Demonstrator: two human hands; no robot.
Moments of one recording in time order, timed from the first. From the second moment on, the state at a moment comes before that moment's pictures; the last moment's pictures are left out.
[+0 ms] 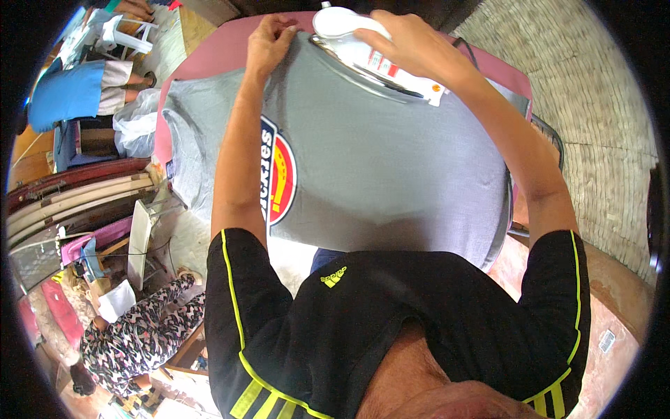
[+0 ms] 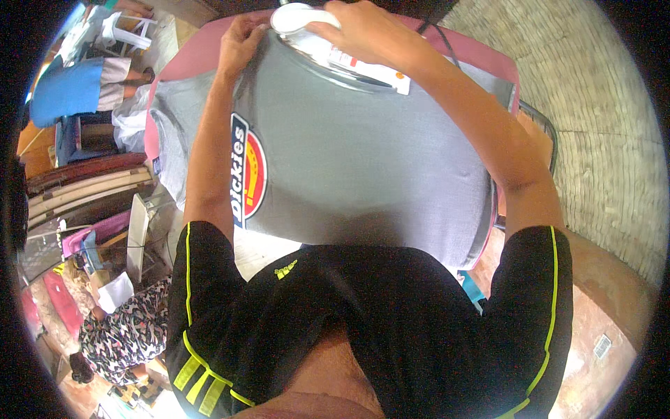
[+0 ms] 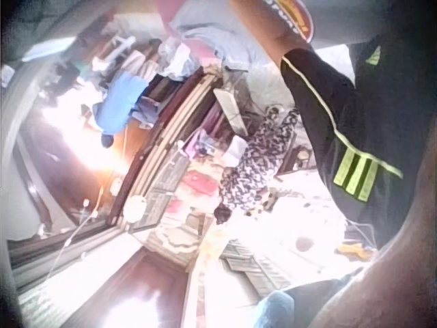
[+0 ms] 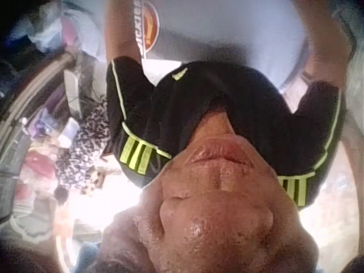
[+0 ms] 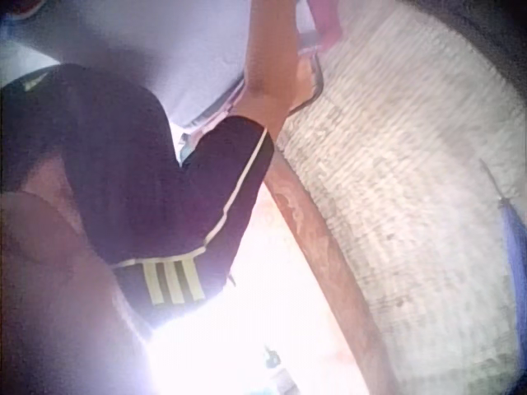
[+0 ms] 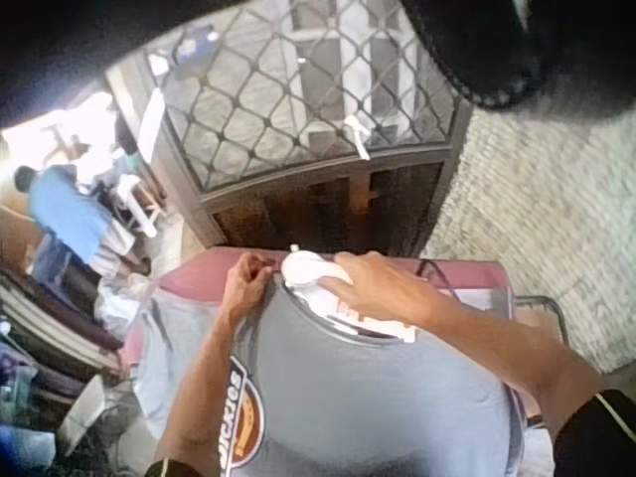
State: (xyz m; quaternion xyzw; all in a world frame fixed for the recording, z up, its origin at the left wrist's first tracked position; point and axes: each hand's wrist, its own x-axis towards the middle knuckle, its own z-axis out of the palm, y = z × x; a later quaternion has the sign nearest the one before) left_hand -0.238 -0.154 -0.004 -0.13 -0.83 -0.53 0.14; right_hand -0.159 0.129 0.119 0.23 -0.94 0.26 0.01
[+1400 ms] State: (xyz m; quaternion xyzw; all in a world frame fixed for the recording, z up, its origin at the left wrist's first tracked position) left_hand -0.185 -0.445 -0.022 0.08 -0.92 -0.34 0.18; right_hand -0.199 -0.184 0.108 0.35 -0.92 0.19 -0.01
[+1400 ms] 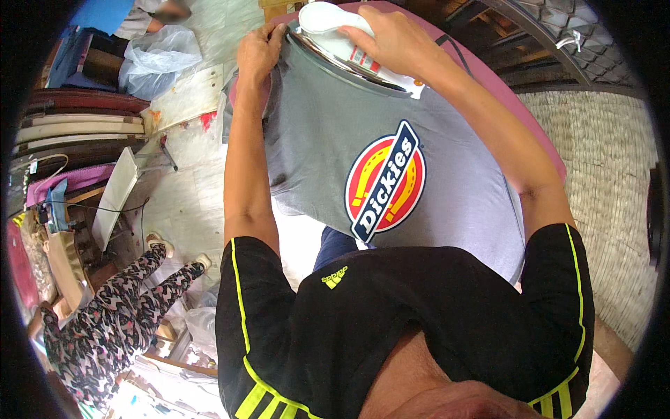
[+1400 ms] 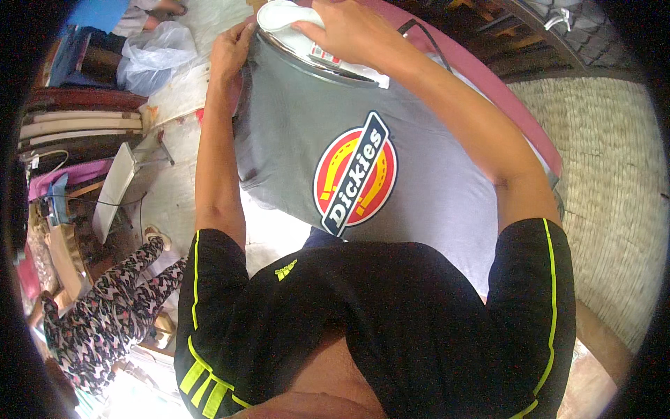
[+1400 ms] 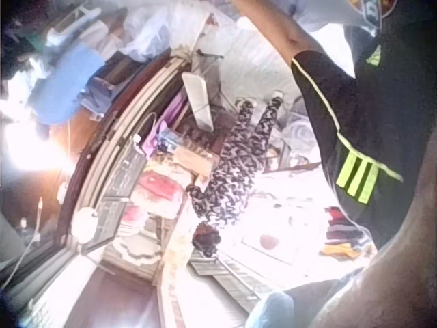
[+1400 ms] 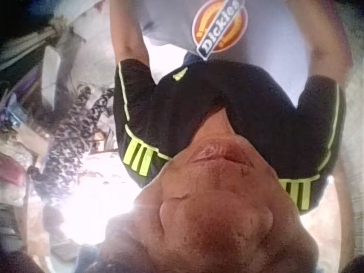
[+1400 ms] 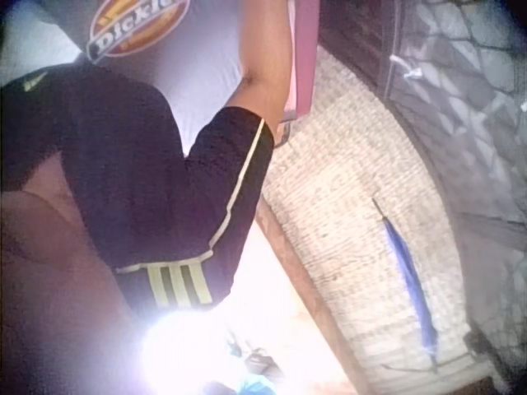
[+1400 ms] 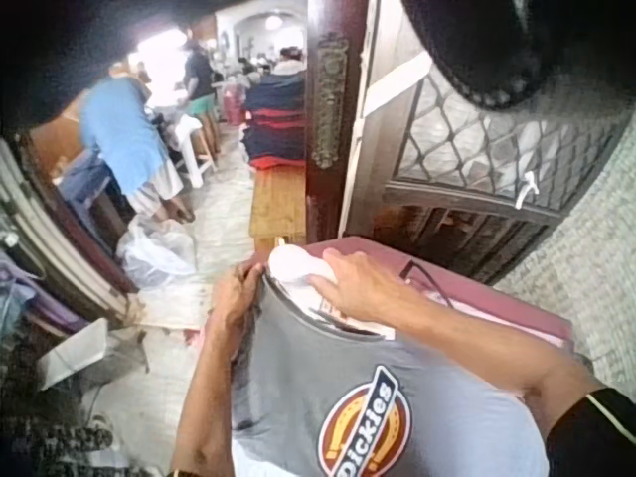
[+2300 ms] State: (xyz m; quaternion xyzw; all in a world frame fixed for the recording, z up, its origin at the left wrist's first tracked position) left_hand -0.142 -0.423 -0.021 0.14 -0.83 -0.42 0.34; right_hand -0.205 -0.230 0.114 0.34 -0.90 0.28 -0.06
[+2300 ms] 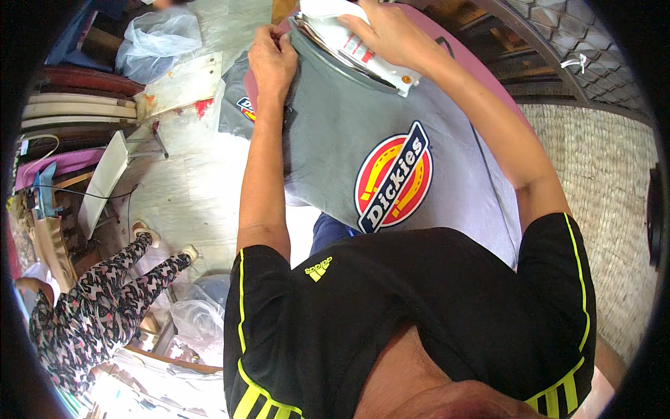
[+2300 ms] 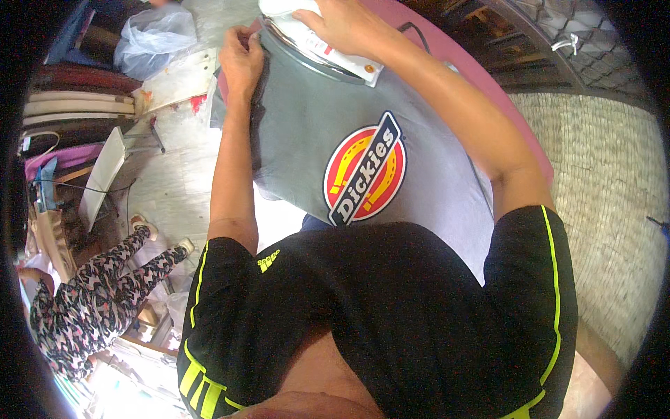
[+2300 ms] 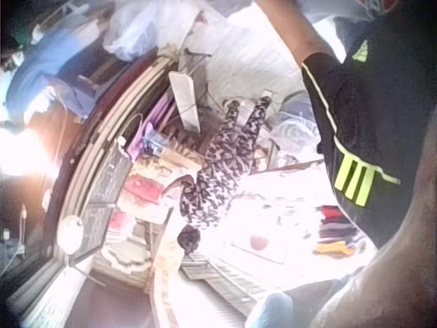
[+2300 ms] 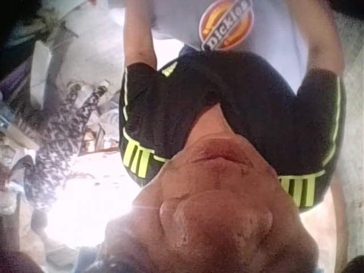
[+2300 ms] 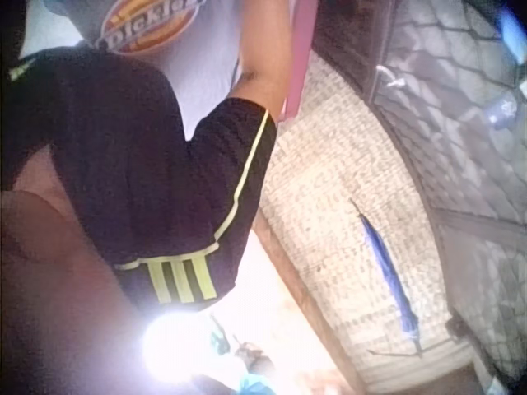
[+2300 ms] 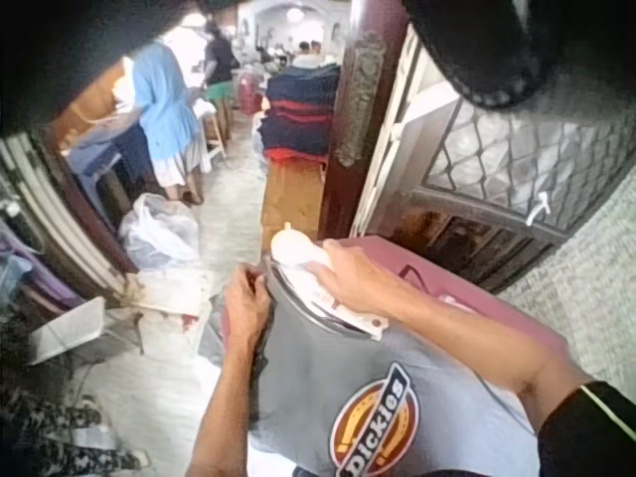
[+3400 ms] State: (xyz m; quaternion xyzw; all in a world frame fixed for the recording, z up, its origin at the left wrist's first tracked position) left_hand 0.026 -0.026 -0.020 -0.41 -0.85 -0.30 0.15; right_hand -0.141 0.115 0.224 0.23 -0.95 0.21 -0.01
